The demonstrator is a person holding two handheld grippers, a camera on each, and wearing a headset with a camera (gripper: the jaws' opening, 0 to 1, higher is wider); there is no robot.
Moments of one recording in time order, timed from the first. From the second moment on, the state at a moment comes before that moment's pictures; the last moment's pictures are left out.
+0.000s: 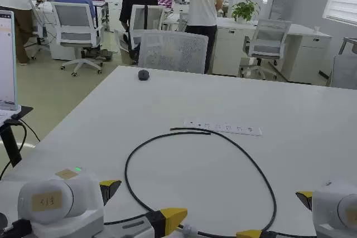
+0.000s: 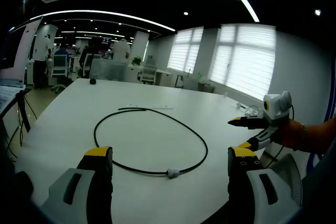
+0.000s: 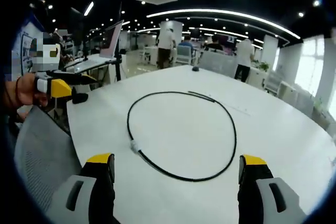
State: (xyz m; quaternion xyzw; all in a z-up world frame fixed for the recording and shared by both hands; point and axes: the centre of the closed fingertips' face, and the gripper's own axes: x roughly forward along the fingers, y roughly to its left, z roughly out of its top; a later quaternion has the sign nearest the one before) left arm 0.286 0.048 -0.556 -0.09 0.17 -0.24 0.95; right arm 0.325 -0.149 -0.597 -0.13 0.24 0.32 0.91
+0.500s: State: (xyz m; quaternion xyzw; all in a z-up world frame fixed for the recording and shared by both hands) left arm 0.287 0.047 -0.560 -0.09 0.17 -0.24 0.95; right arm 0.327 -0.146 -0.600 -0.13 0.24 0.32 0.91
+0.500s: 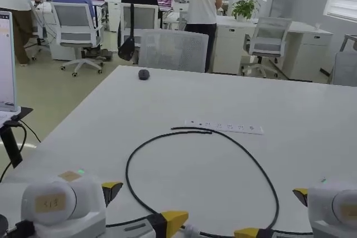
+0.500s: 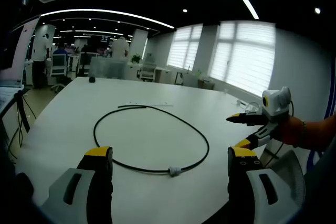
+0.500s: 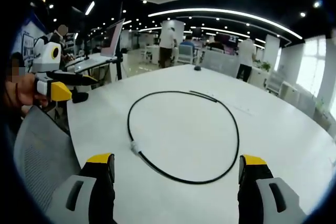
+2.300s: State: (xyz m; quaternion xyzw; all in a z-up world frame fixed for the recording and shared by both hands) left arm 0.285 0.040 -0.568 -0.08 0.18 -0.25 0.95; right arm 0.325 -0.153 -0.612 -0.12 0.25 0.31 0.91
